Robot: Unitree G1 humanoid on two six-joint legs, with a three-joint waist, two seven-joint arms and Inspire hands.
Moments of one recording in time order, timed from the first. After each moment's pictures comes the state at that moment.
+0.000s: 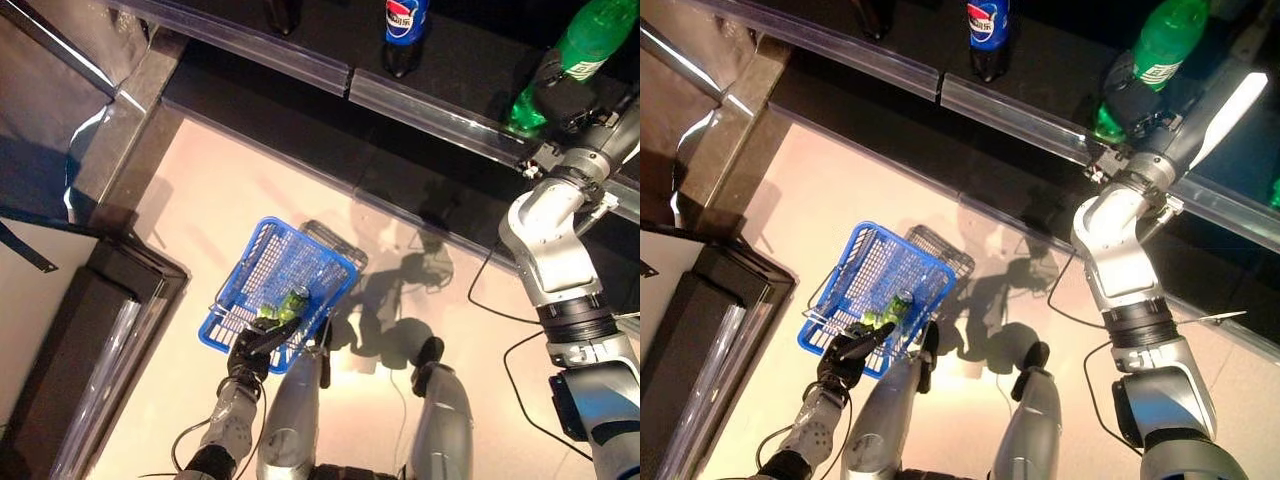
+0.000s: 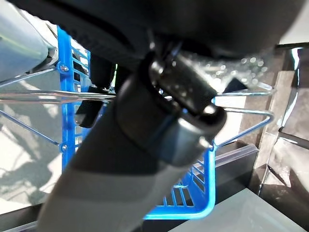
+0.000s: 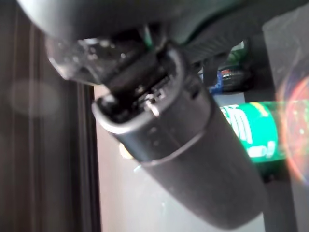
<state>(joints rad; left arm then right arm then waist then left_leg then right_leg) -0.13 0.19 -0.23 0.76 -0.98 -0.25 -0.01 -0.82 -0.62 0.17 0.22 0.28 -0.01 -0.98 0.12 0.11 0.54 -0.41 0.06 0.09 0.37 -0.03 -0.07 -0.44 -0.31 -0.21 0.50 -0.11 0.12</state>
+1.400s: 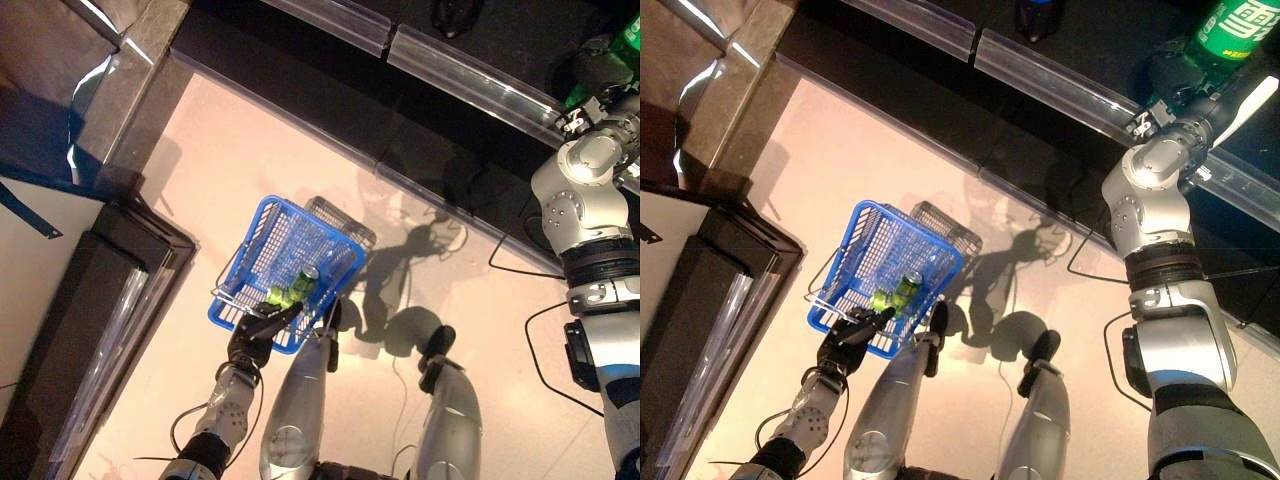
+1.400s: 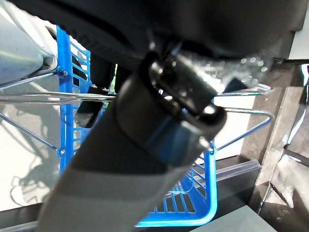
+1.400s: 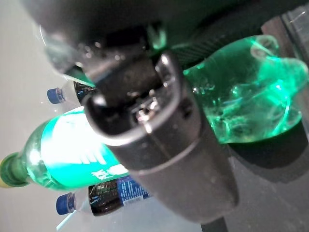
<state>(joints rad) -0.16 0.24 -0.26 0.69 -1.07 -0.21 -0.03 -1.07 -0.68 0.19 0.66 0.64 -0.07 -0.86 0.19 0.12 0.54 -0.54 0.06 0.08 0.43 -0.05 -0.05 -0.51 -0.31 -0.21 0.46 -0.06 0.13</state>
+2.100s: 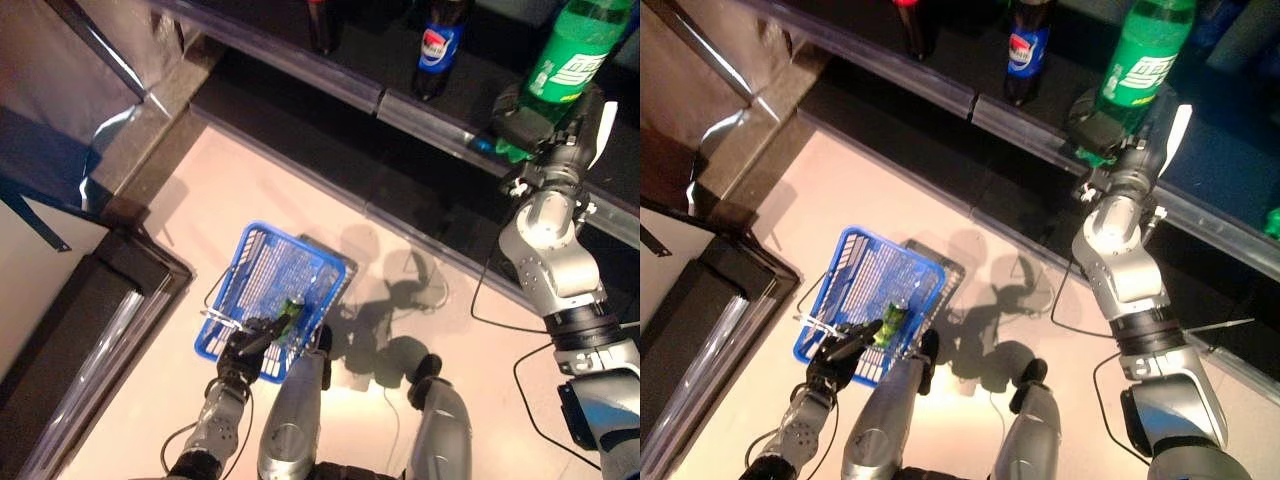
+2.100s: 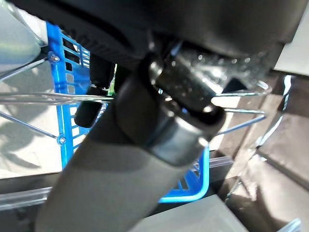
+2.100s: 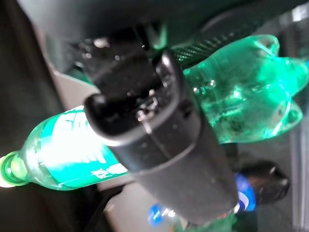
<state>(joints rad) -0.03 0.24 -0.16 0.66 -1.08 -0.17 -0.05 -0.65 -0.65 0.17 0.08 0.50 0.06 -0.65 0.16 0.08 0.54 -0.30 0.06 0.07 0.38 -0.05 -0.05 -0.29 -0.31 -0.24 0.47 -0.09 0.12</state>
